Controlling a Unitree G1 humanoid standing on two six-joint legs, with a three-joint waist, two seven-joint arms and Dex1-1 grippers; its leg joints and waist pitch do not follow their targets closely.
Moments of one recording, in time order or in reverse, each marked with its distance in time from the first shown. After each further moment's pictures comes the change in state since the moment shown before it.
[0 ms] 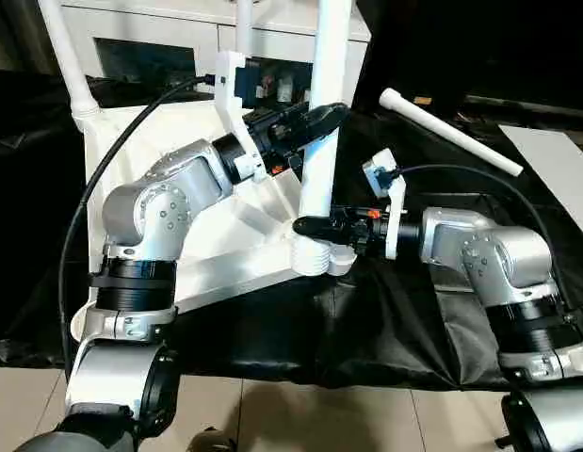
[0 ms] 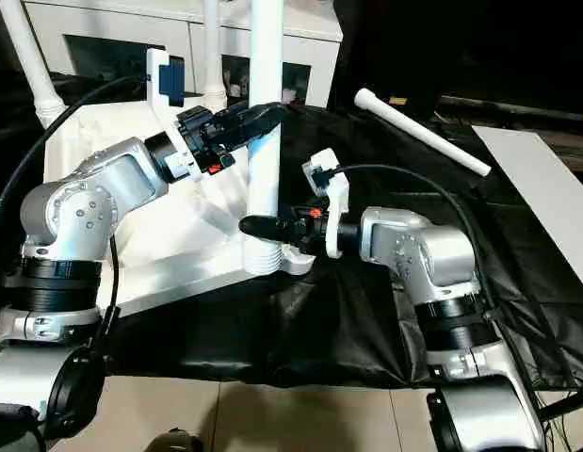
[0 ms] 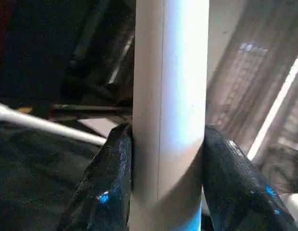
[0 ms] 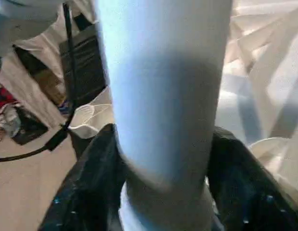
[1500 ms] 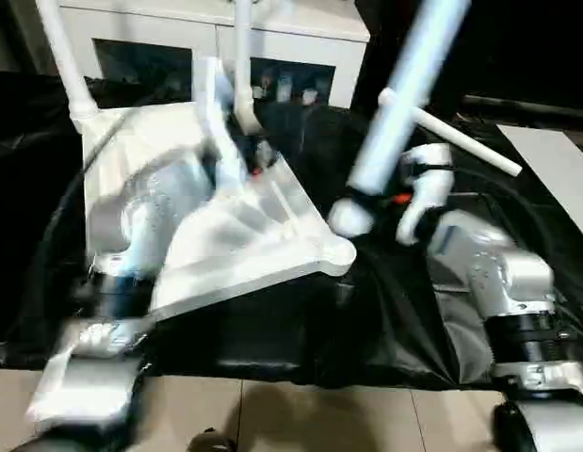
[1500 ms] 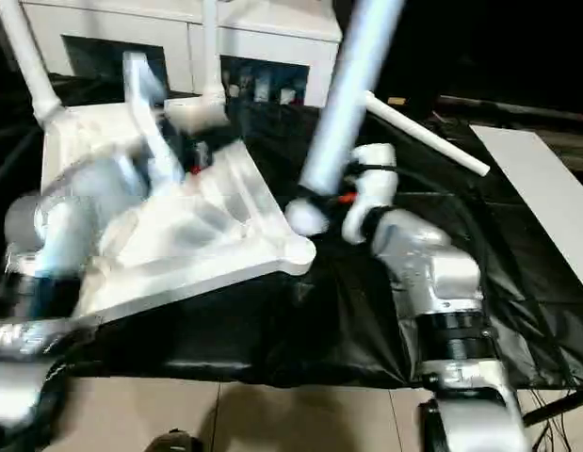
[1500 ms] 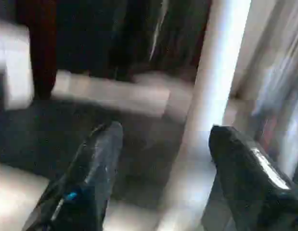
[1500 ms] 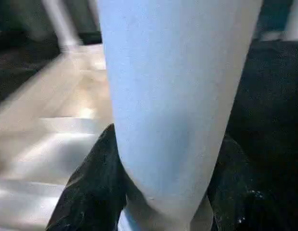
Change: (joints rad) left arm 0.124 0.191 -0.223 0.049 0.285 -0.210 -0.035; right arm 0.046 0.038 -0.173 0.142 -0.151 -0.332 -0.378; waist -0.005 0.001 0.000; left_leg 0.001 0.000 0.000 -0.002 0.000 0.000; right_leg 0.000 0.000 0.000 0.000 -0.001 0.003
